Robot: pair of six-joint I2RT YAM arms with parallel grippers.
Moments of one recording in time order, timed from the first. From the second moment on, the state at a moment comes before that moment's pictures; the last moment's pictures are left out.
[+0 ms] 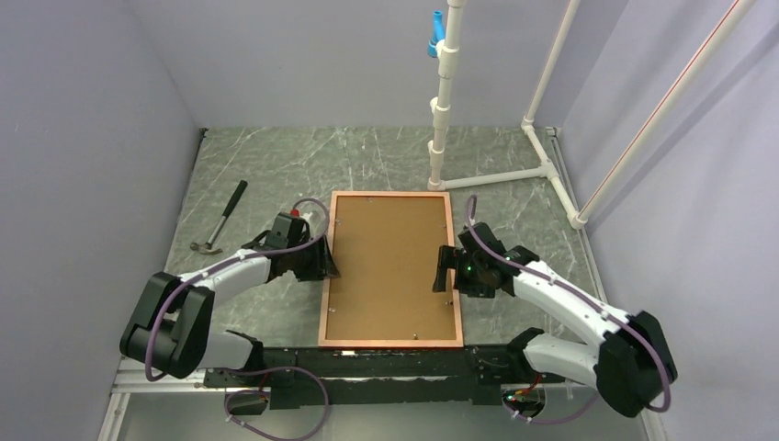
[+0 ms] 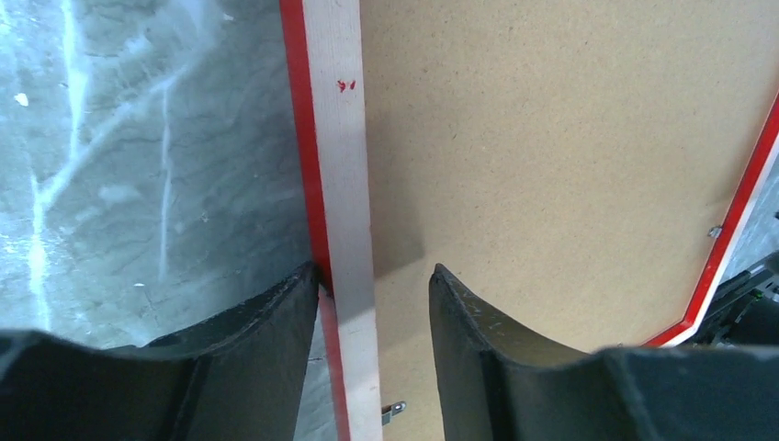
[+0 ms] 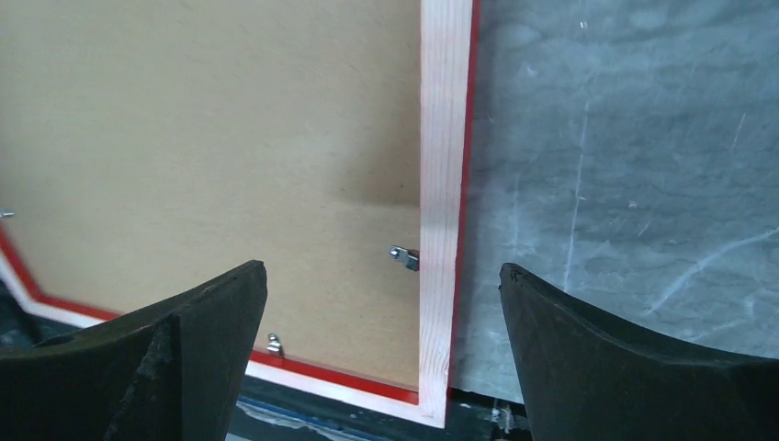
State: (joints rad) left arm -0.36 1.34 0.56 -0.20 0.31 -0.52; right arm 0.57 1.06 0.63 -0.63 -0.04 0.67
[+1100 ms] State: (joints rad) left arm -0.61 0.90 0.32 -0.36 0.09 -0.77; right arm 0.68 1.76 1.05 -0.88 -0.12 0.40
